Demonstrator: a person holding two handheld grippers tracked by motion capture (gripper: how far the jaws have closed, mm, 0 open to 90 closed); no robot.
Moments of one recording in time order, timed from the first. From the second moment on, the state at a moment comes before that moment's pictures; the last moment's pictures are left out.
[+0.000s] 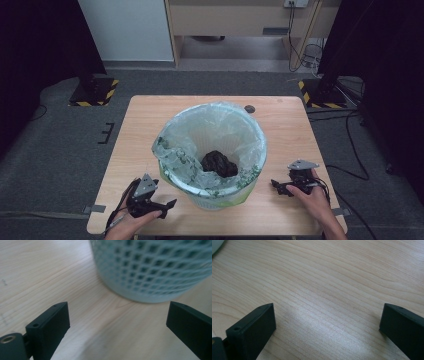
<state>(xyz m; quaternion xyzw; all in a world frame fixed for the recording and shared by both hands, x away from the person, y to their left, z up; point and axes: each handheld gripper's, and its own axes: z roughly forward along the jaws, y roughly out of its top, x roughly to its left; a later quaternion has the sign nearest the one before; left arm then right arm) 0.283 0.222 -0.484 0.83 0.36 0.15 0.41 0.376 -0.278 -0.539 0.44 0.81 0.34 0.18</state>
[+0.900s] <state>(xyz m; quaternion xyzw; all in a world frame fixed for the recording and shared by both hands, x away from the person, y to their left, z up) 0.298 0.180 -0.459 0.80 0.30 0.13 0.50 0.371 -0.279 -0.538 0.45 0.81 0.34 0.18</state>
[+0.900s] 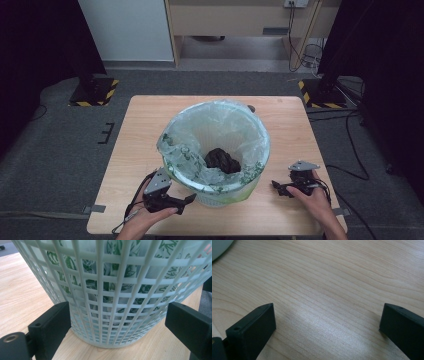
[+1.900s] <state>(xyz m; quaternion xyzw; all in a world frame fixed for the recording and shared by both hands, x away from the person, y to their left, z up) 0.336 0.136 -0.457 0.82 0.27 0.11 0.50 0.365 -0.279 -0.538 0.46 0.80 0.33 0.18</state>
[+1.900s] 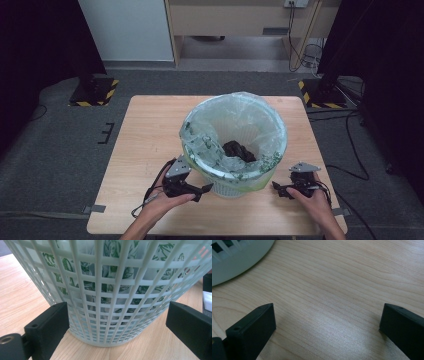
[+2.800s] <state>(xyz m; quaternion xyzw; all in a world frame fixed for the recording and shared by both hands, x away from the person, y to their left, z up) 0.322 0.178 -0.430 0.81 0.29 0.13 0.50 0.346 -0.276 -0.486 0.40 0.81 0.39 0.16</state>
